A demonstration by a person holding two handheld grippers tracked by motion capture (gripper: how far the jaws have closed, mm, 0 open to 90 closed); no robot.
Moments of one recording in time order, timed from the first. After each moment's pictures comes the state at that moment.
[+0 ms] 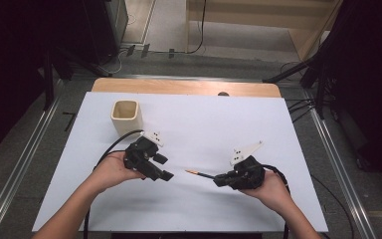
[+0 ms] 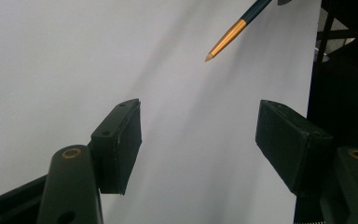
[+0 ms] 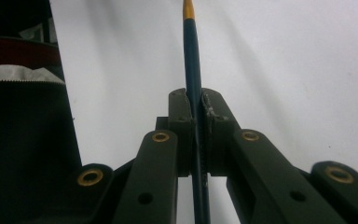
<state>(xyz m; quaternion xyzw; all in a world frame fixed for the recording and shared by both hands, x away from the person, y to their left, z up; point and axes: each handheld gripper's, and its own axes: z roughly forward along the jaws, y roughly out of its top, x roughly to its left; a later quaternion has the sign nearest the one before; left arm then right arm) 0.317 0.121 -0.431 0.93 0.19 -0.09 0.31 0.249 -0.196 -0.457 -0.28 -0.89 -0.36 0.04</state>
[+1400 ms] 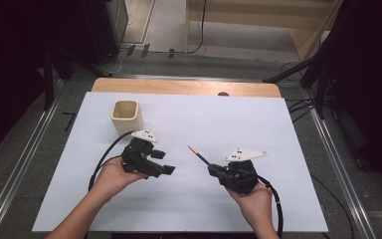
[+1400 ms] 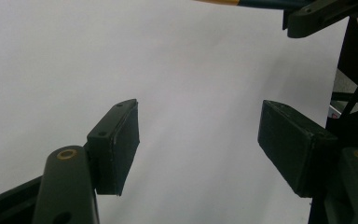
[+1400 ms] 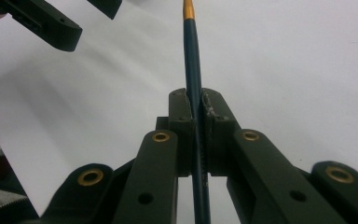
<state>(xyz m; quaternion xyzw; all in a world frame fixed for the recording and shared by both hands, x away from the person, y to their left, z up) 0.308 0.128 -0.430 0.89 0.28 -0.05 0.37 0.223 -0.164 -0.444 -0.45 -0.79 -0.41 -0.08</state>
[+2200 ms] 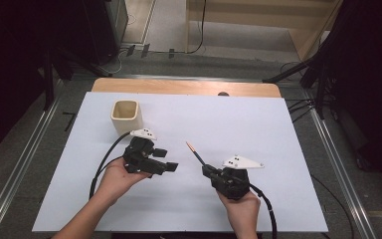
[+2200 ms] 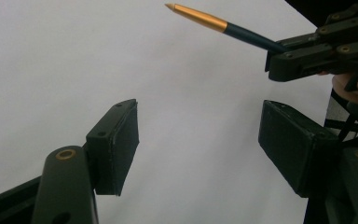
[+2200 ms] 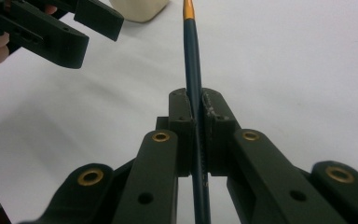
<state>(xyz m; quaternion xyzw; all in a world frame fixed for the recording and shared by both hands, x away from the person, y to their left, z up) 0.305 0.124 -0.430 0.86 0.31 -0.06 0.40 0.211 -0.146 -0.464 -0.49 -0.73 -0.46 -0.11</state>
